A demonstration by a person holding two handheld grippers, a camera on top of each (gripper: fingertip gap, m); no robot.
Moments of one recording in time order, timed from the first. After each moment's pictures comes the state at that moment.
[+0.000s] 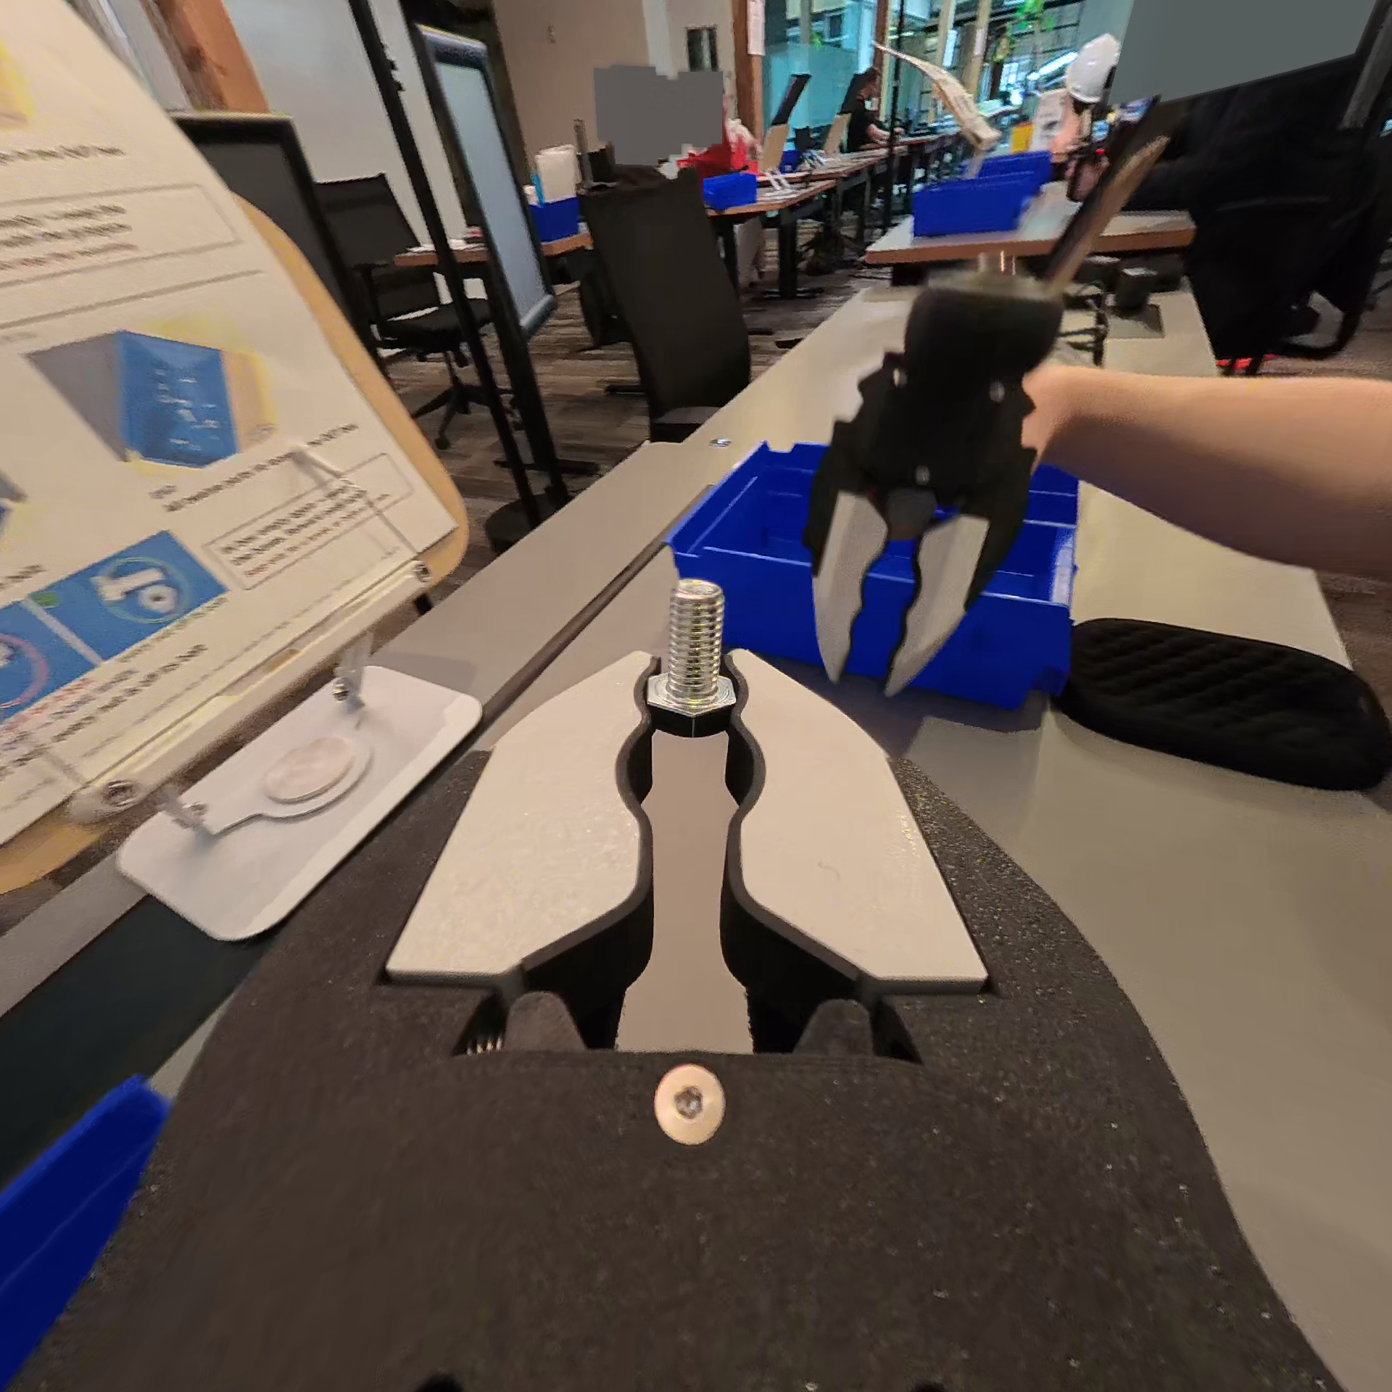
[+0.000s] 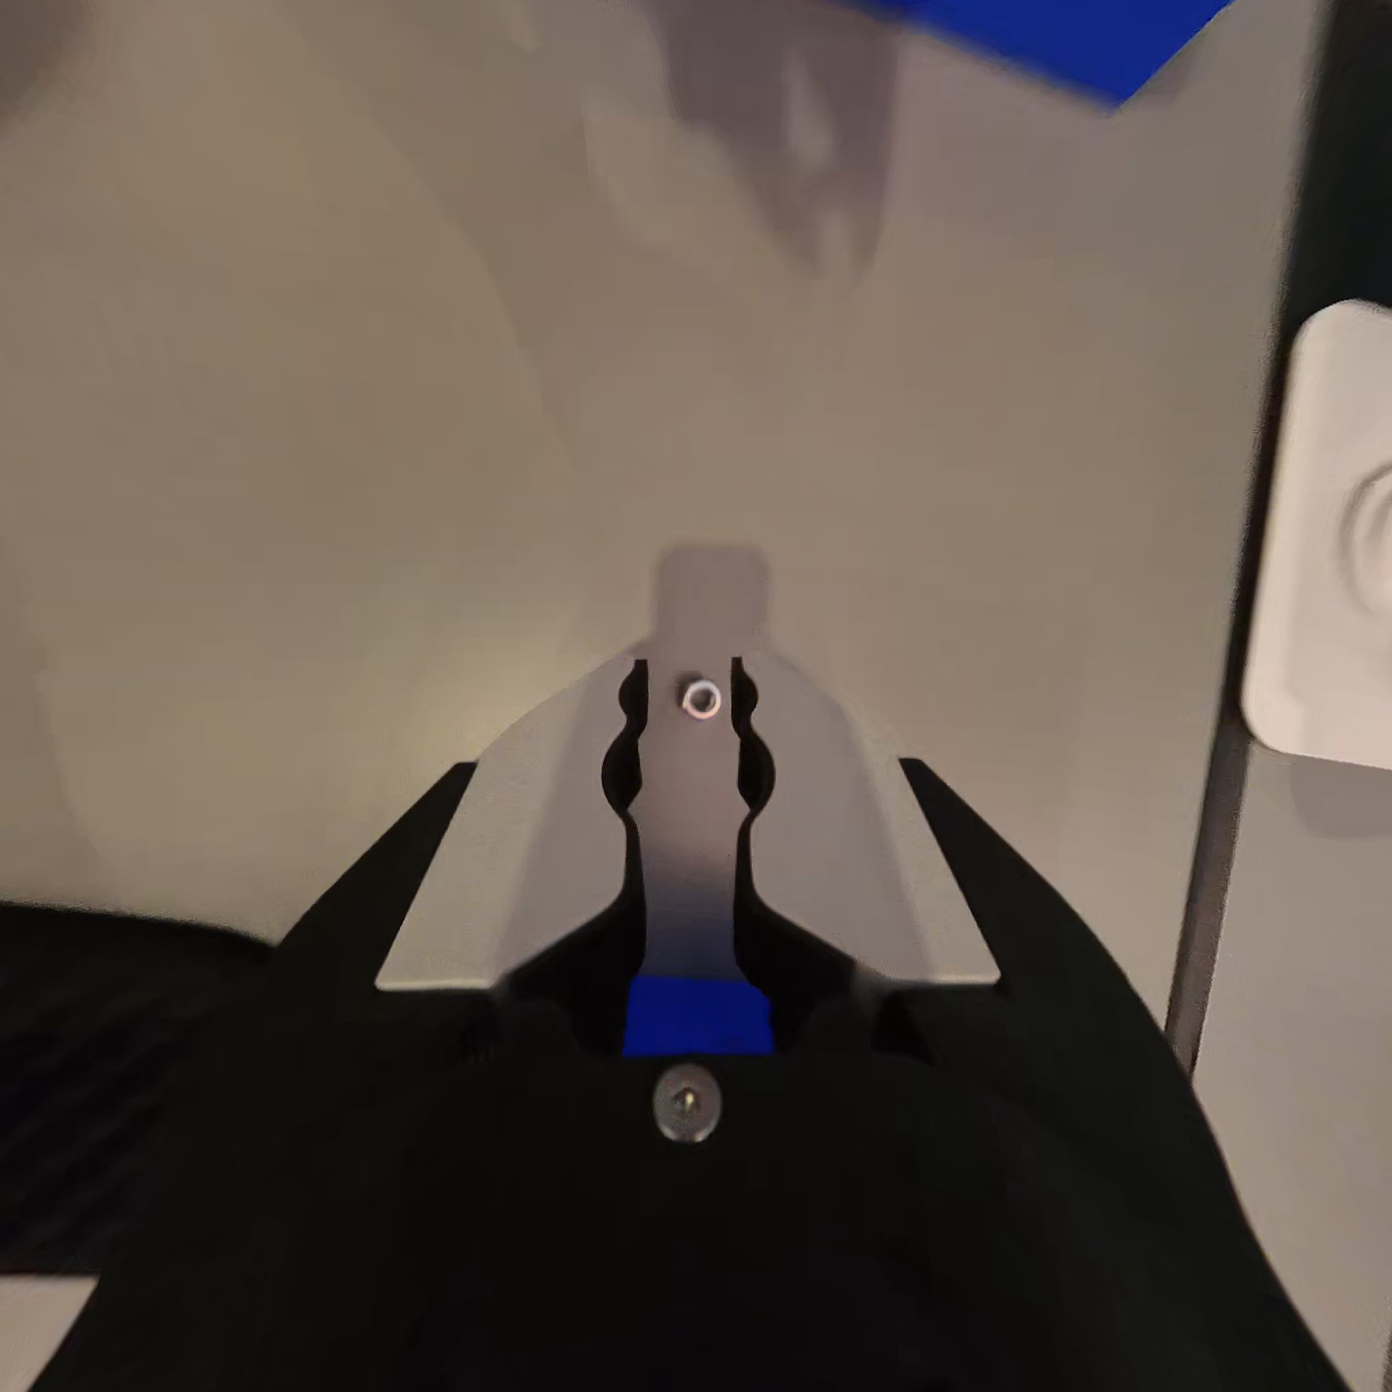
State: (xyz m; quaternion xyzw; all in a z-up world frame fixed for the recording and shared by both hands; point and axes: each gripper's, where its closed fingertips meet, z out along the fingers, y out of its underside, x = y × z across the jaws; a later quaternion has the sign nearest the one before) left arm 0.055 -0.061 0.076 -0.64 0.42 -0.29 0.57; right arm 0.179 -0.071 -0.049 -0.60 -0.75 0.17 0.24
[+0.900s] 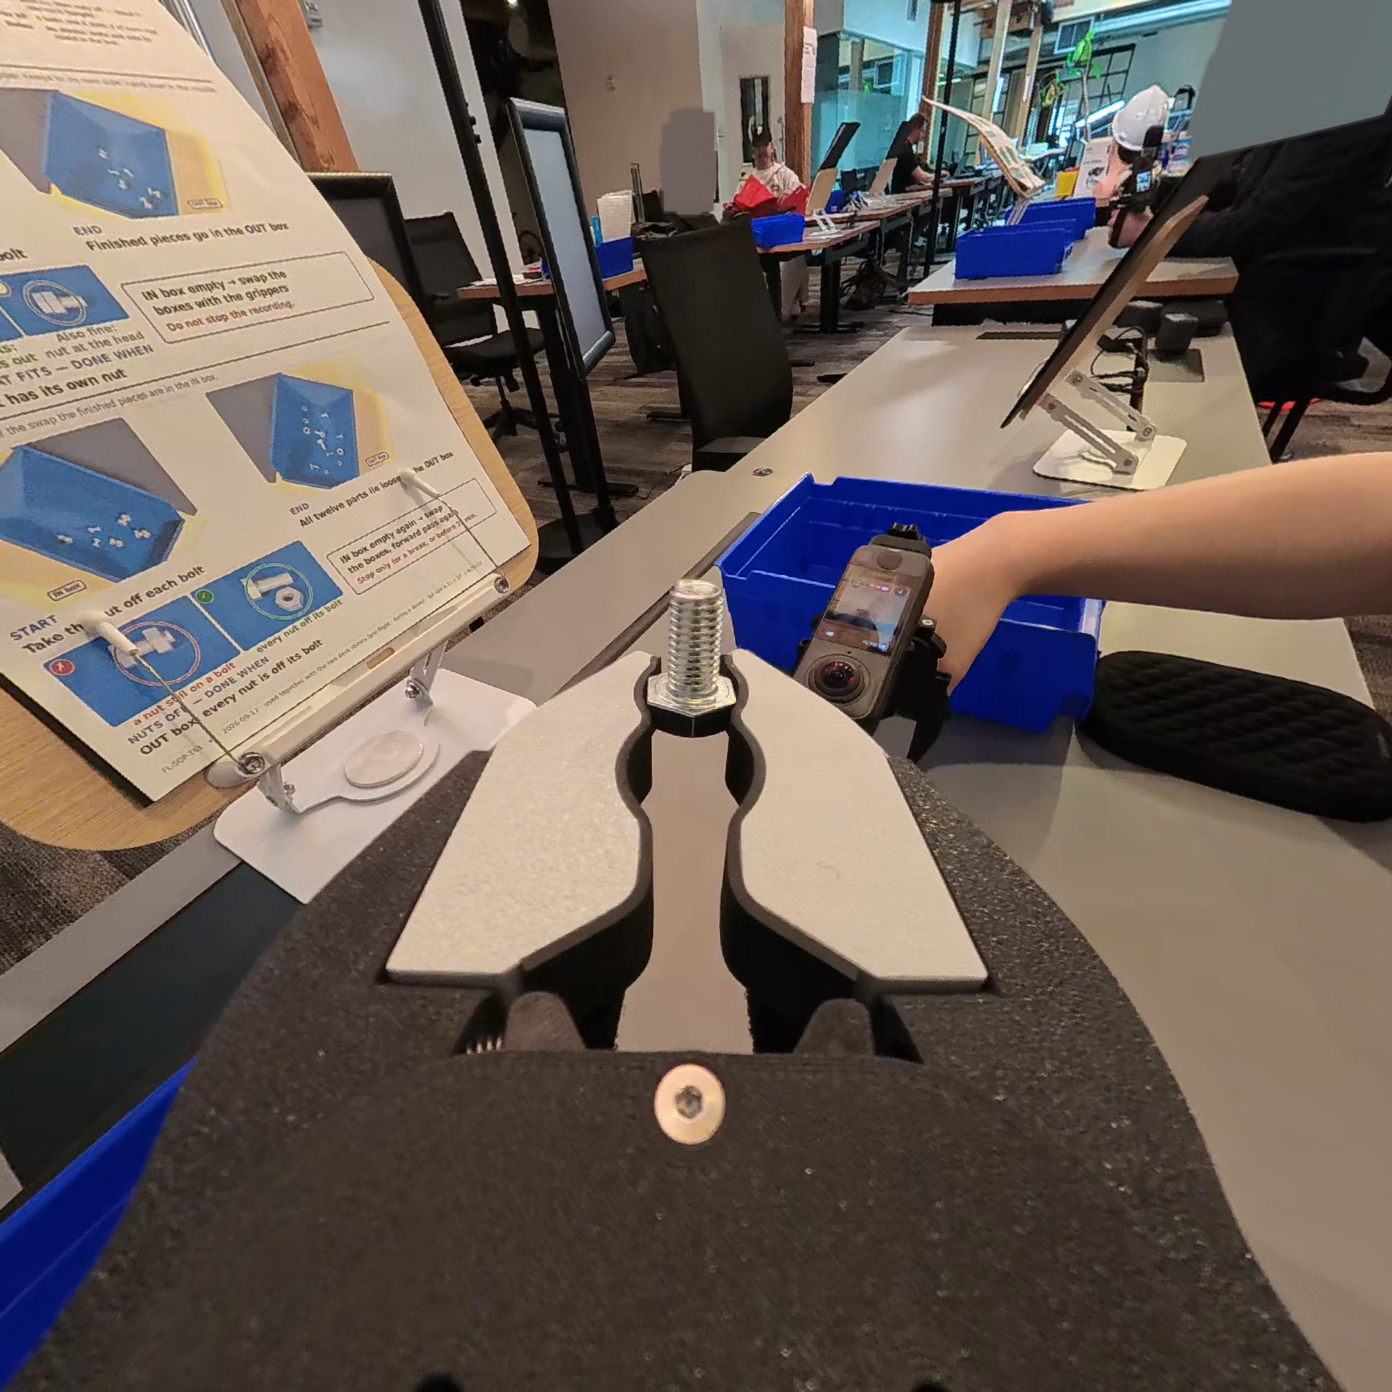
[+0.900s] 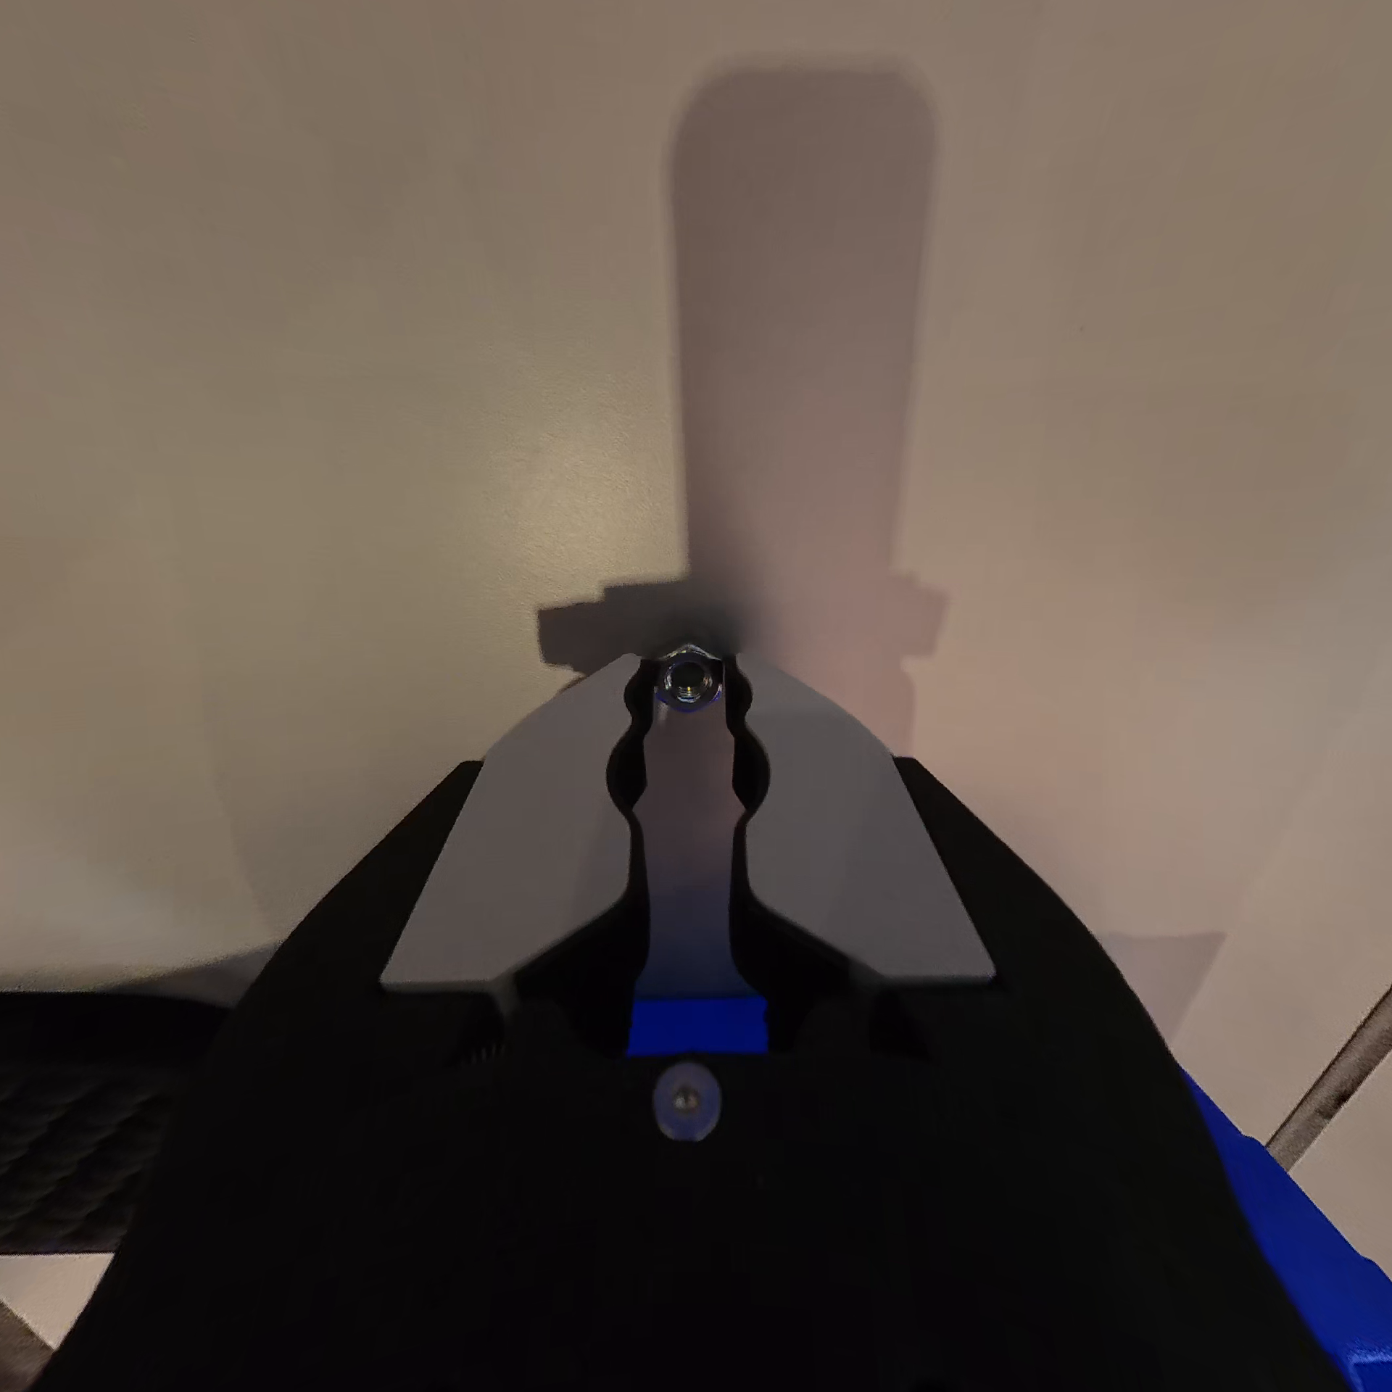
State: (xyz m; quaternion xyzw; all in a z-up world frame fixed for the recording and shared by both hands) left arm 0.021 -0.057 0.099 -0.64 0.40 -0.28 0.59; right arm 0.186 -0.045 -0.158 -0.69 -0.72 0.04 0.07
